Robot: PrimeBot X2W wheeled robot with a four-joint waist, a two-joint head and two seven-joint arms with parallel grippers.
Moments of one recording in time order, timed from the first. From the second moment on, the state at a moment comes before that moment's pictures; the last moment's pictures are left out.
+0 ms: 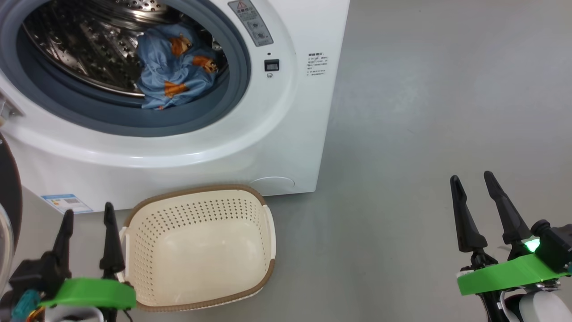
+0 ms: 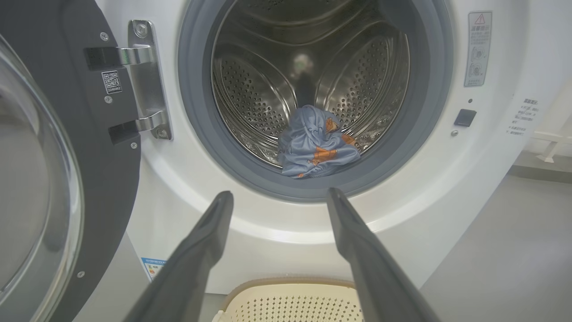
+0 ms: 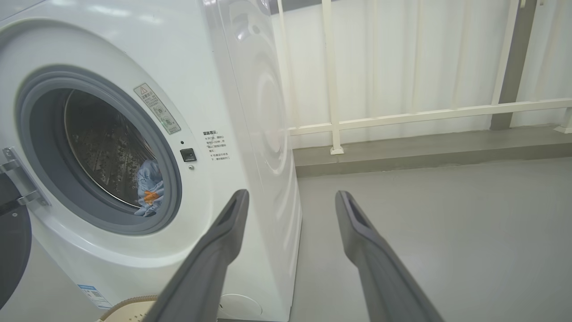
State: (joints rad) left arm -0.23 0.10 0.11 0.39 -0.24 -0.13 -0.26; right arm -0.07 -0.17 0.06 0.07 0.38 0.13 -0.25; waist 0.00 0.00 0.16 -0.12
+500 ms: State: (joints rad) left arm -0.13 0.08 0.14 0.28 -0.24 -0.13 -0.26; right arm -0.05 -0.17 0.05 0.07 0.38 0.13 -0.25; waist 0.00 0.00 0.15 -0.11
